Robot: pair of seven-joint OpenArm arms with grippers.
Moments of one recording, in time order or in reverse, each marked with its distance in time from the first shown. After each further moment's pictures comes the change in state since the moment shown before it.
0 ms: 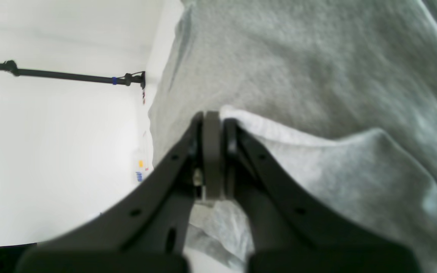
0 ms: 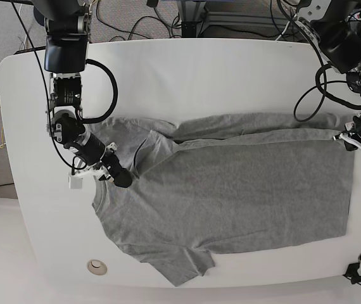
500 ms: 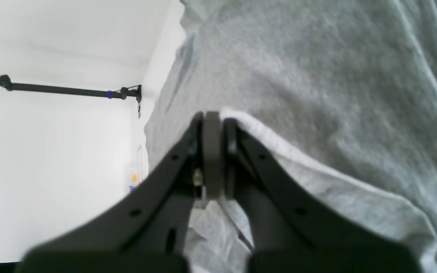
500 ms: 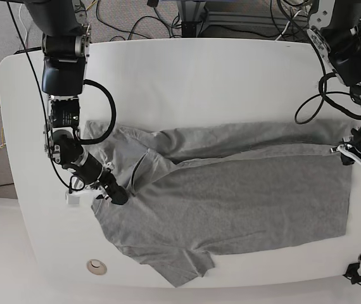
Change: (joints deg) left arm -4.3 -4.5 7.4 -10.6 0.0 0.0 -8.8; right arm 8.2 0.0 0.0 -8.4 -3.7 0.2 0.4
